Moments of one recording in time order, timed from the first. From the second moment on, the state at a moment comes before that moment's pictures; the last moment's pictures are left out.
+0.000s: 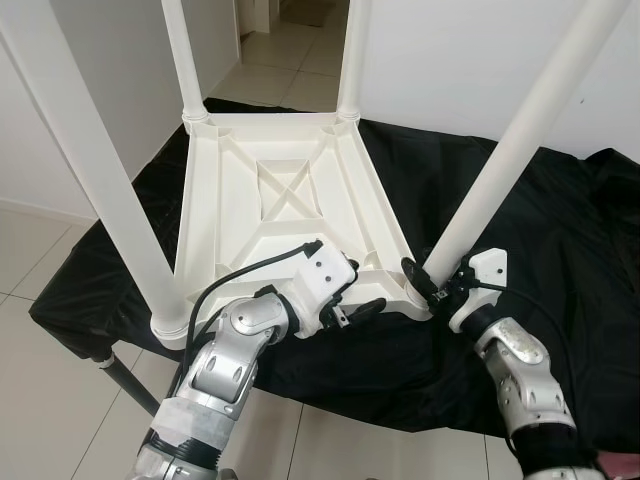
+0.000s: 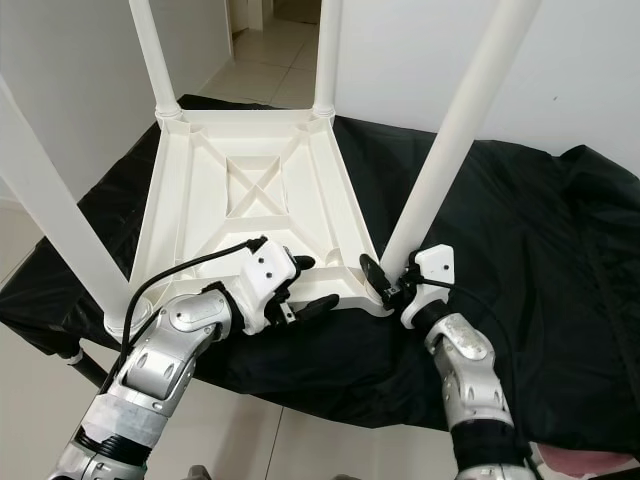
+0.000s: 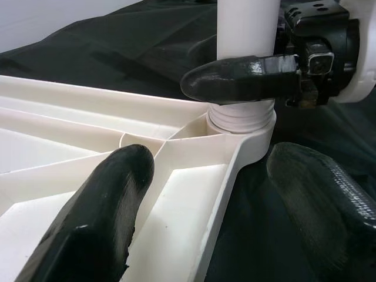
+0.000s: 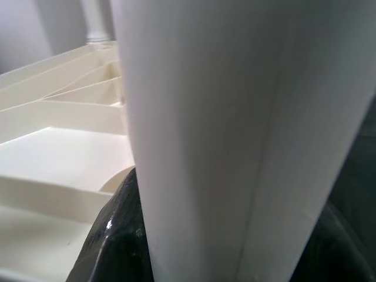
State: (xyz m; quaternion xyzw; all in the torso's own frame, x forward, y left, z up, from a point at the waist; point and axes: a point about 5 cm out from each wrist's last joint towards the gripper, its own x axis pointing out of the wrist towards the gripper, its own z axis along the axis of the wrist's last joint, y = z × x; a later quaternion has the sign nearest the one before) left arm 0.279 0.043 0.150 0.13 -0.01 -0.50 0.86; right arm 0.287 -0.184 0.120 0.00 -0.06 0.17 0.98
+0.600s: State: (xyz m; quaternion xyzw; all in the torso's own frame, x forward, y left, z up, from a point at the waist) left arm 0.282 0.042 0.153 0.13 -0.01 -0.50 0.86; right arm 0.267 -0.153 0.122 0.04 -0.04 -0.08 1.00
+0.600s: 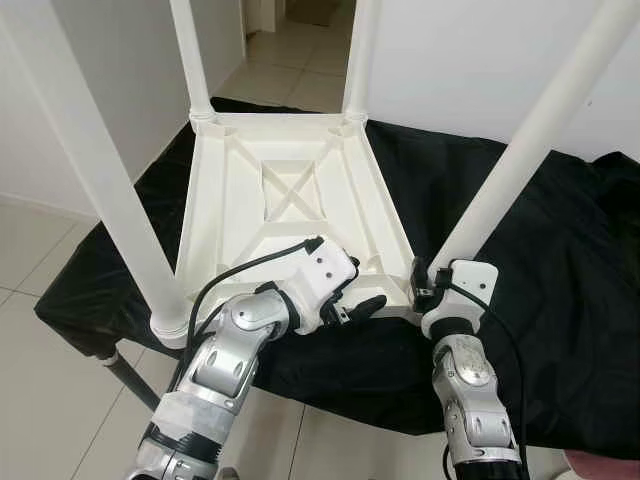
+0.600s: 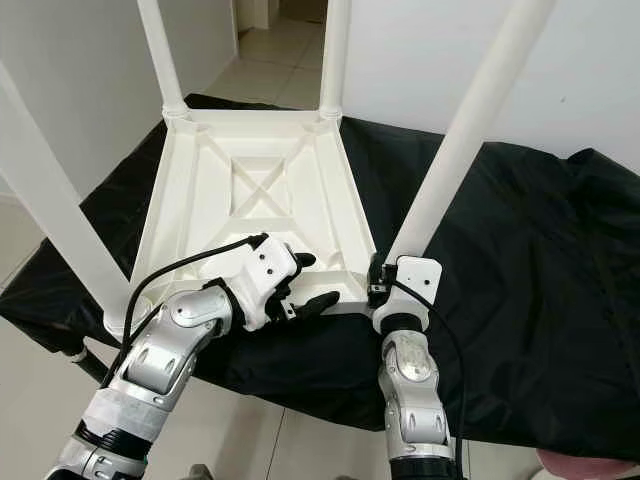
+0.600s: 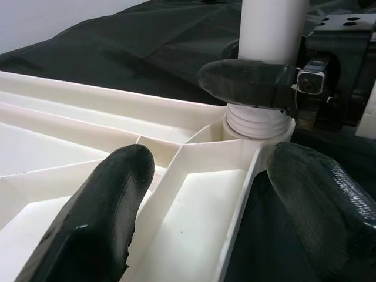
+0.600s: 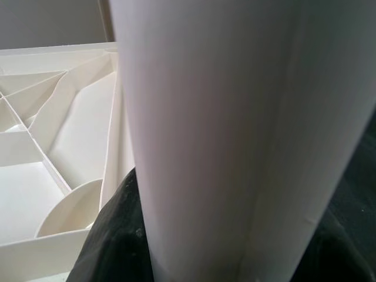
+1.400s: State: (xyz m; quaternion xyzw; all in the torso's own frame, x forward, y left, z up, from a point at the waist) left arm 0.283 0.044 0.153 0.13 -0.01 -0.50 0.86; right arm 0.267 -0.172 0.134 0.02 -0.07 0.02 1.00
